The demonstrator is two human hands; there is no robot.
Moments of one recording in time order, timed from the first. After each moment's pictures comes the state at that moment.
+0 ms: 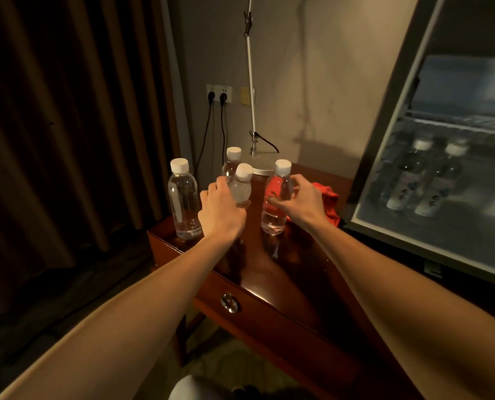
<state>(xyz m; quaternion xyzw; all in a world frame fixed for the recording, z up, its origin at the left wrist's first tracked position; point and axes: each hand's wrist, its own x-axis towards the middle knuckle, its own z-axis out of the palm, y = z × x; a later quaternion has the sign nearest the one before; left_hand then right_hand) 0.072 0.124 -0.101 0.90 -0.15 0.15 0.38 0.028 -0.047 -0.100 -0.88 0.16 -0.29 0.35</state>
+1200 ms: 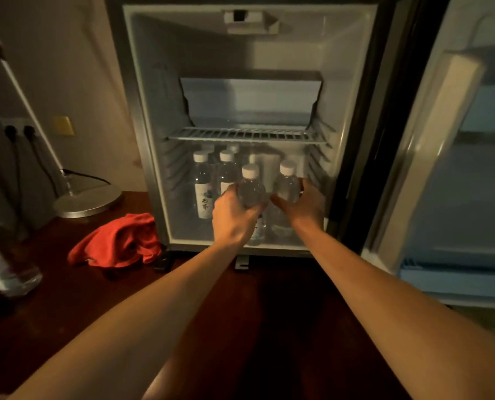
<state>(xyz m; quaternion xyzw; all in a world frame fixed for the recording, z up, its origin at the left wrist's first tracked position) -0.135 -0.190 -0.062 0.74 -0.39 0.01 0.54 -0.233 -0.291 -0.056 -0.72 0.45 -0.45 0.29</state>
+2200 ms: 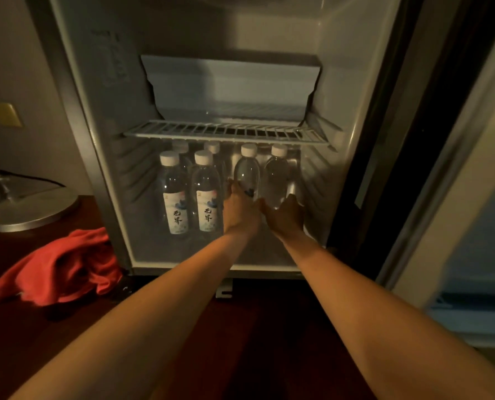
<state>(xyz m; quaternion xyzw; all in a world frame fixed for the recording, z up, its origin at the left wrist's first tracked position) -0.105 -0.311 -0.088 0.75 -0.39 -0.09 0.52 -0.187 -0.364 -0.093 -0.70 0.52 -0.36 0.34</state>
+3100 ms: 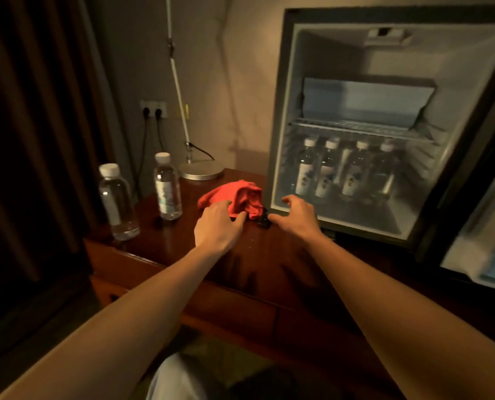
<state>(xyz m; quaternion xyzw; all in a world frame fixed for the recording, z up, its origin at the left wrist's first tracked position) -0.050 0.061 -0.102 0.88 -0.30 0.08 0.37 -0.146 -0.091 -0.085 -0.88 0.32 -0.23 0.25</state>
